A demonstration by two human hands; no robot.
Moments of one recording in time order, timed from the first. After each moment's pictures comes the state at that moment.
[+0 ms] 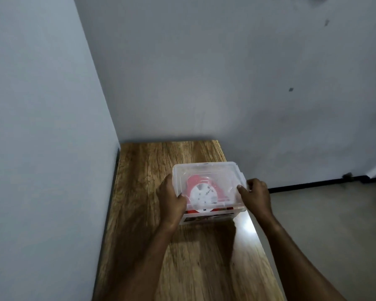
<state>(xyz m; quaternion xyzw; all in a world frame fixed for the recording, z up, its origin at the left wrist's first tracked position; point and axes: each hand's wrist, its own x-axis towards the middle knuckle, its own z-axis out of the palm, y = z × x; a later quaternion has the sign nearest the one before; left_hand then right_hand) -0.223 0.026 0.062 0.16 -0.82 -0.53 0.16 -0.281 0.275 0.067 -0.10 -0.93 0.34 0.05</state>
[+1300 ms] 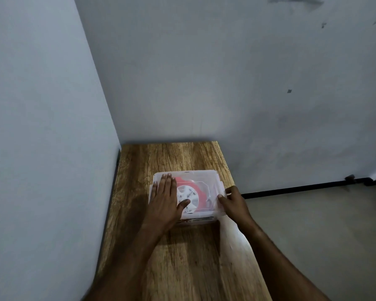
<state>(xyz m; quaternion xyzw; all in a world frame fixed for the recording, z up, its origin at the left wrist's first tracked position) -0.214 -0.006 0.043 -0.01 -1.00 -0.08 0.01 -0.250 0.229 0.067 -0.09 -0.86 0.49 -0.08</state>
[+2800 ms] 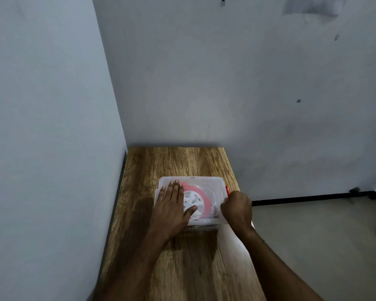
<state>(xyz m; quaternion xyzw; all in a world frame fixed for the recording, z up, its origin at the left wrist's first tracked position) -0.212 -0.008 0.035 -0.01 -1.00 -0.09 0.02 -0.248 0.195 0.100 -0.08 -0.98 0.21 0.02</state>
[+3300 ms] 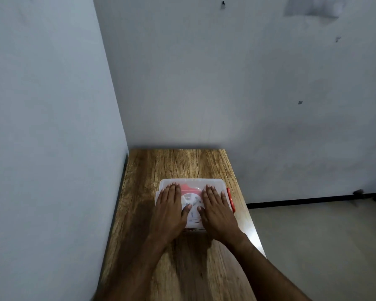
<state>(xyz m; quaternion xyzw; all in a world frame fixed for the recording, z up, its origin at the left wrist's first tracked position) -0.206 -0.005 0.045 0.04 -0.98 -0.15 0.08 -0.248 0.178 0.039 0.25 -0.97 0.05 0.01</state>
